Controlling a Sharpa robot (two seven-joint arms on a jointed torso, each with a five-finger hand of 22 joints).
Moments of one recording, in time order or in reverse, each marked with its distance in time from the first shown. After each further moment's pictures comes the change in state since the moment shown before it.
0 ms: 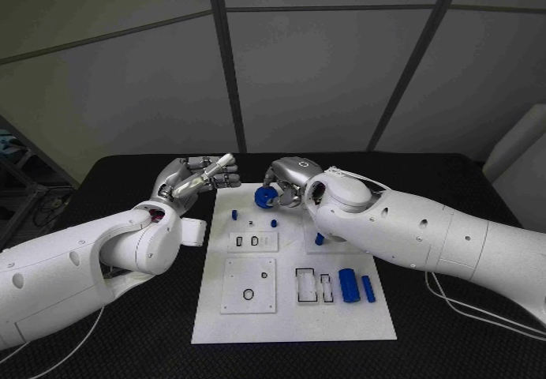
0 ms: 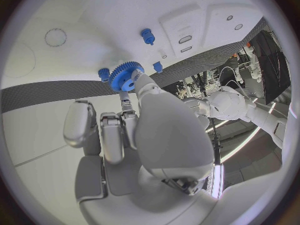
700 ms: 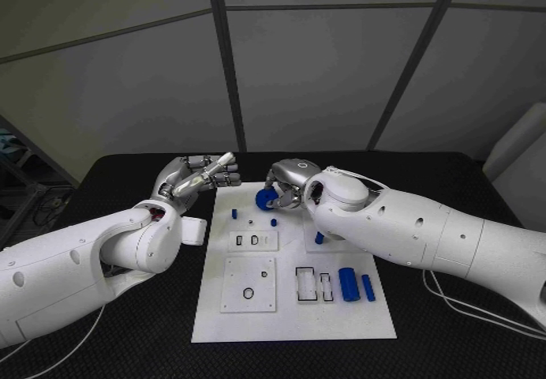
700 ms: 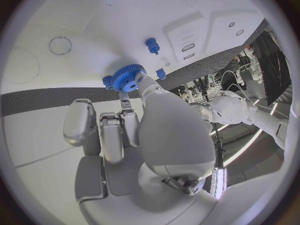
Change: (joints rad) left arm 0.000 -0.001 0.000 0.001 0.000 0.000 -0.001; left_hand 0.000 0.000 -0.003 -0.003 0.000 0.000 0.000 0.000 0.000 0.000 0.000 0.000 0.000 0.000 0.000 0.000 0.000 0.000 0.000 0.000 0.000 -0.001; right arm 0.000 0.020 -0.003 -0.037 -0.004 0.049 -0.003; right_hand -0.069 -0.031 0.026 0.013 -0.033 -0.055 0.010 -0.079 -0.010 -0.032 0.032 -0.040 0.000 0.002 0.013 0.000 0.000 0.000 -0.006 0.014 0.000 -0.009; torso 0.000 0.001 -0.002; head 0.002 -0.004
